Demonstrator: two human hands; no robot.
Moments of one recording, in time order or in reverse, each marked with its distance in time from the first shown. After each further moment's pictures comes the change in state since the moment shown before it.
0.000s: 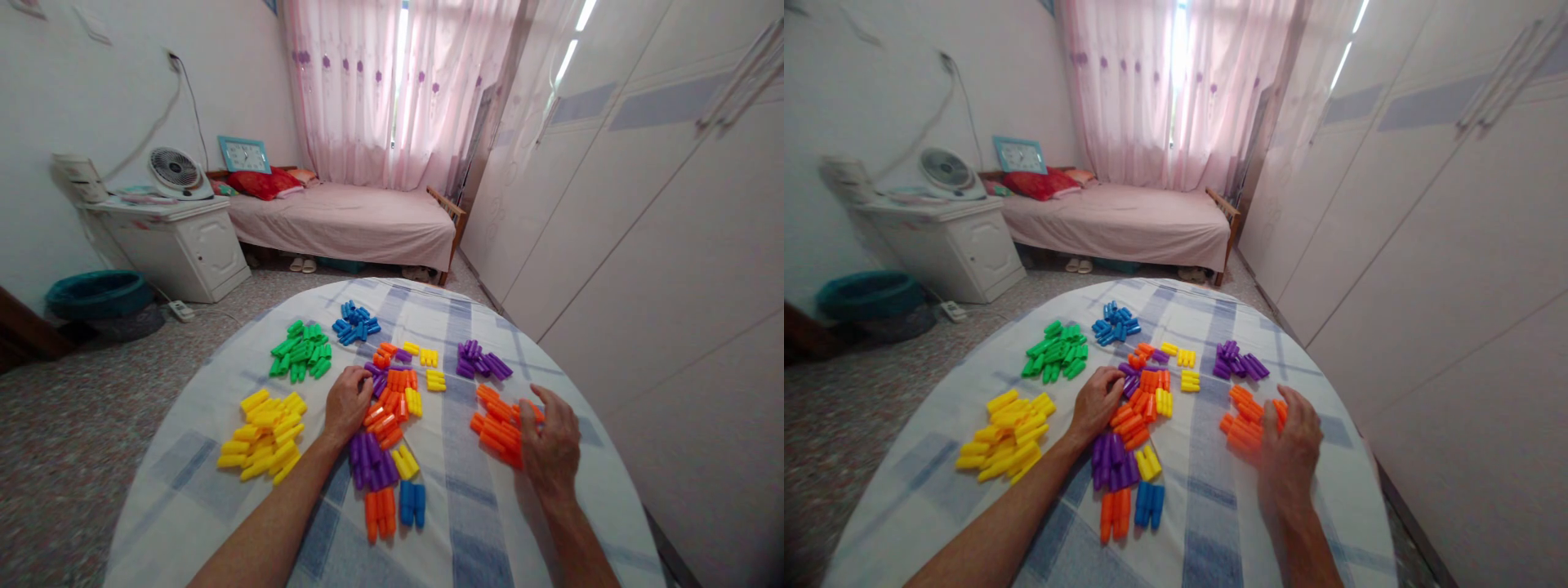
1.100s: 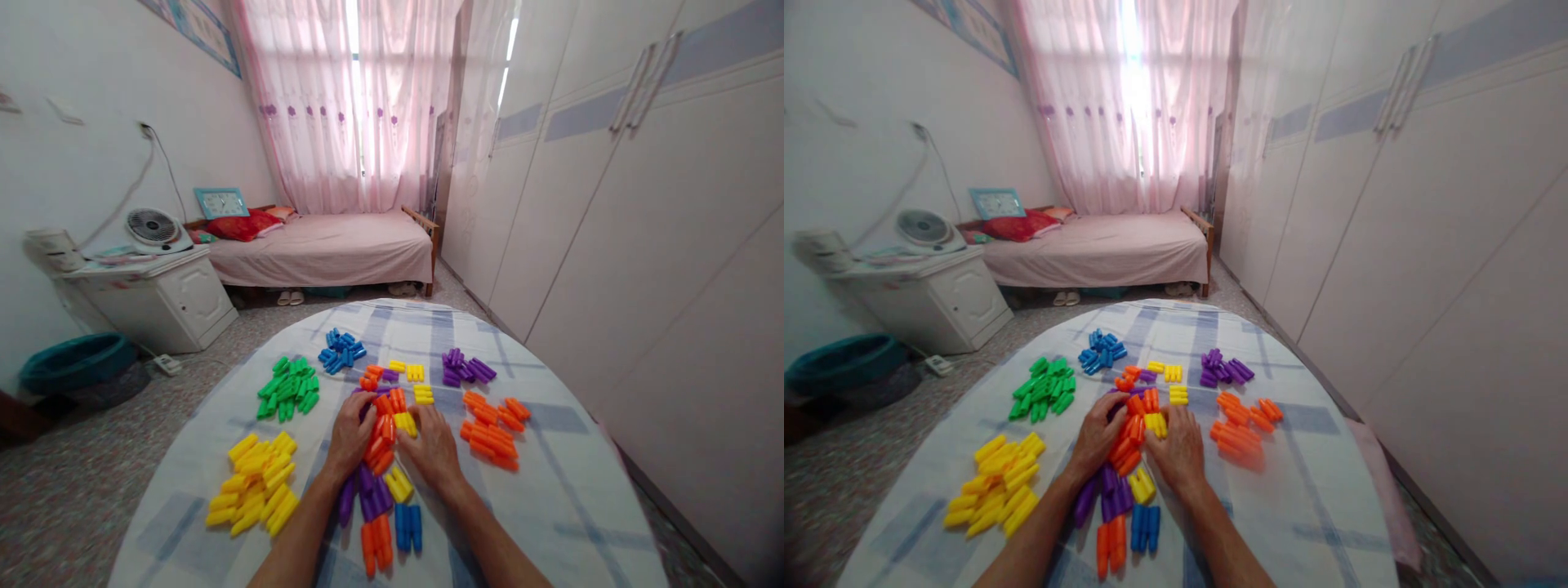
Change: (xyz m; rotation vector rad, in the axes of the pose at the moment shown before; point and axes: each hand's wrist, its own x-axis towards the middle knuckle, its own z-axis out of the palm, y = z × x) left_hand -0.001 0.019 0.007 -0.187 -0.079 0.125; right_hand -0.044 -0.103 0.067 0.223 -0.453 -0.080
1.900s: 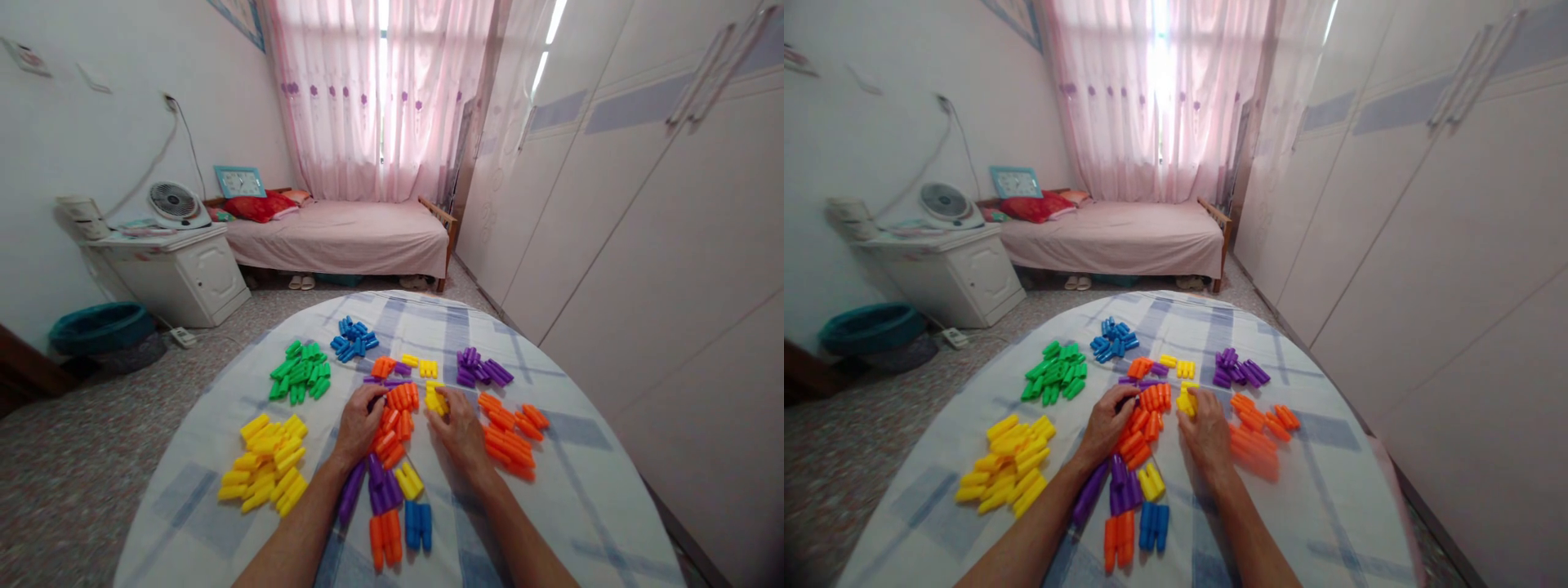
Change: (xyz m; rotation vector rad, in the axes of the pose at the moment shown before) left_hand 0.000 -0.006 0.001 -0.065 0.020 -0.019; right_hand 0.023 0.028 -0.015 0.079 0.035 -0.014
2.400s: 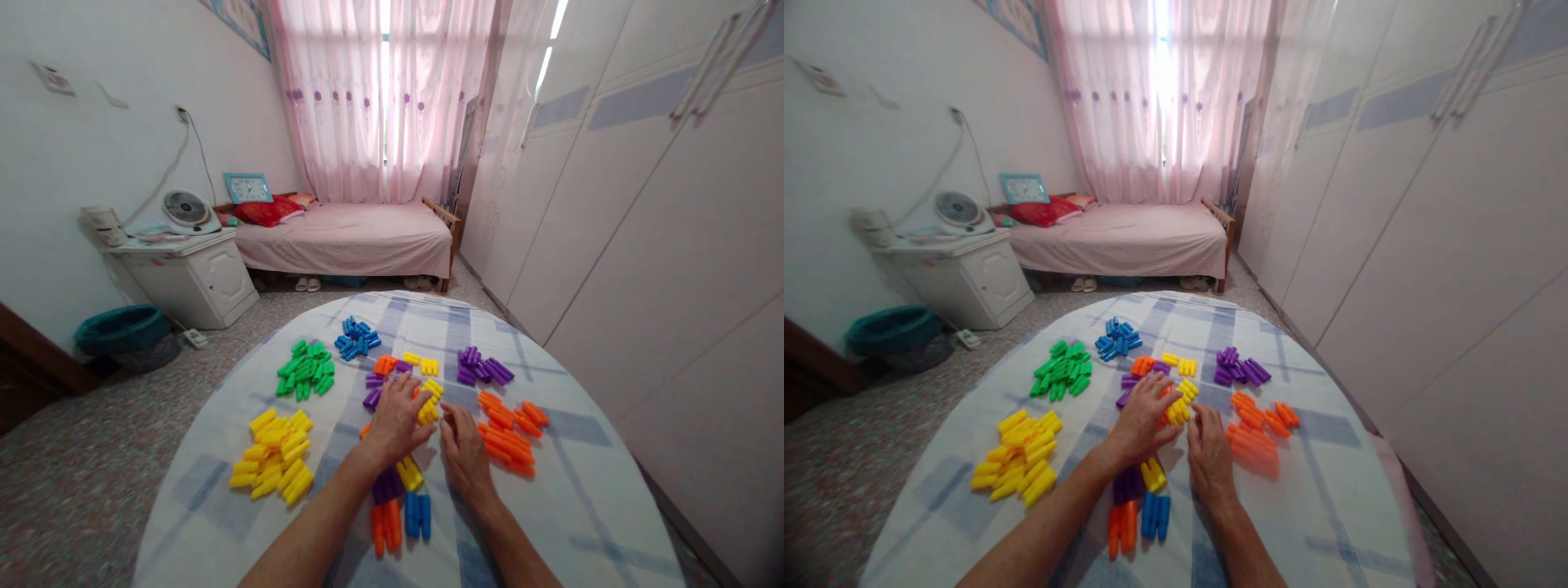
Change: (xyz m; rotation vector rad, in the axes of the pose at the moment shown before) left_hand 0.001 0.066 0.016 0.481 -0.335 0.326; right_hand -0.039 0.009 0.002 0.221 0.077 0.045
